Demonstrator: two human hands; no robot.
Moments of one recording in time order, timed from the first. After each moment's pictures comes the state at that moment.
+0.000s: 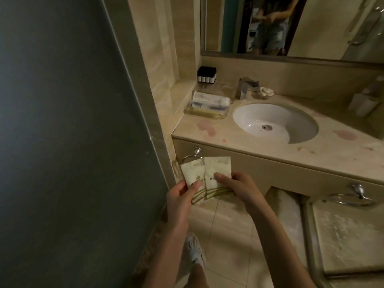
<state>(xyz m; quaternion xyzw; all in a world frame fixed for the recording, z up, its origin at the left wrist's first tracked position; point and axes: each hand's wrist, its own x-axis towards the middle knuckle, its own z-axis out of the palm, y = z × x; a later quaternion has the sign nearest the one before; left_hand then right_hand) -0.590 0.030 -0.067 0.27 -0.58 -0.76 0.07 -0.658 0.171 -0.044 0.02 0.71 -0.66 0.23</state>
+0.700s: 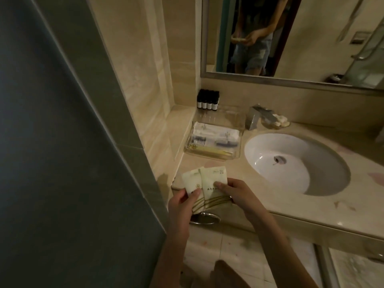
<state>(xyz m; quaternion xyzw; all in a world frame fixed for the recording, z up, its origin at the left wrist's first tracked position) -0.863 -0.094 -0.090 0.29 -0.59 -0.75 0.02 -0.919 0.054 -0.061 0.04 0.74 -0.63 0.22</state>
